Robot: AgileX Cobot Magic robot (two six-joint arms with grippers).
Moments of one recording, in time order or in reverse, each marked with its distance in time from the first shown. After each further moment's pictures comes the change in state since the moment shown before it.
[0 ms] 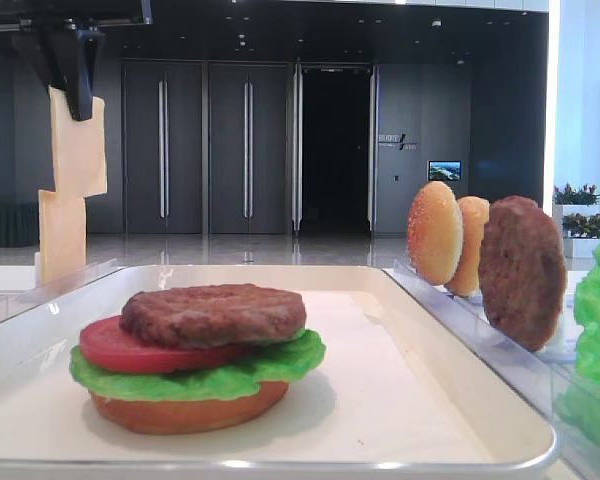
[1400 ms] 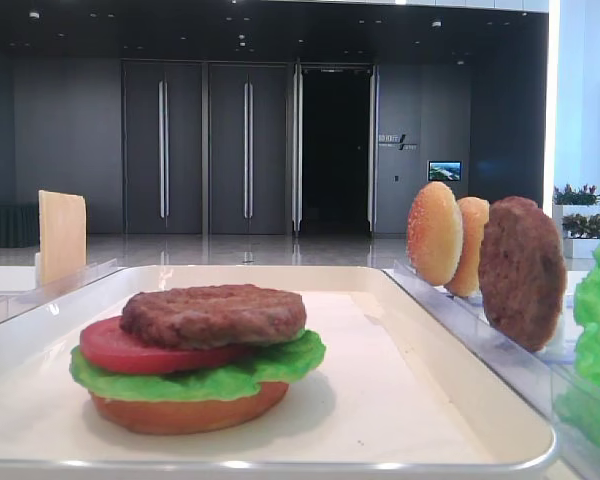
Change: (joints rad) left arm 0.000 -0.765 0.603 -0.062 0.098 -0.013; right arm 0.000 0.000 0.000 0.000 0.000 0.000
